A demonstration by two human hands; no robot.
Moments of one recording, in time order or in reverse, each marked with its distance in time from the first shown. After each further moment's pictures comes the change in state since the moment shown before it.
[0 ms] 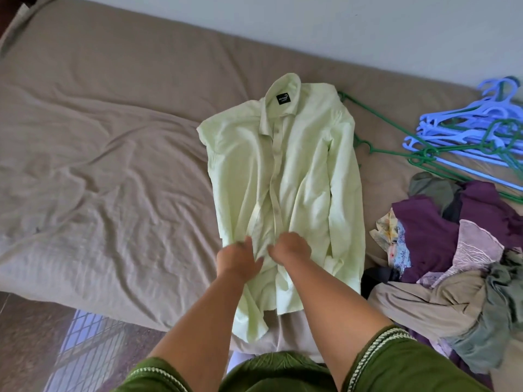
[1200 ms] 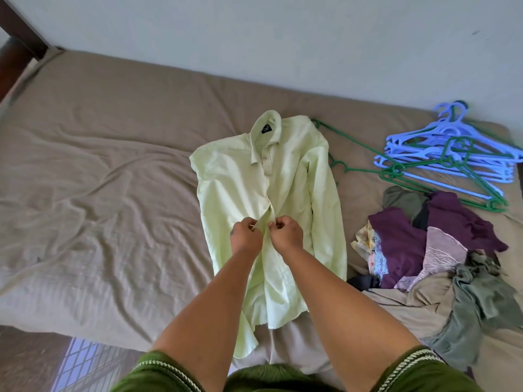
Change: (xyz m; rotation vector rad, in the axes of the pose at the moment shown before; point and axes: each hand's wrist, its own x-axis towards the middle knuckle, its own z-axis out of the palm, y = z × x) left_hand 0.018 0.058 -0.074 -1.028 0.272 -0.214; right_hand -0.014 0.005 -0.065 0.878 0.347 -0.096
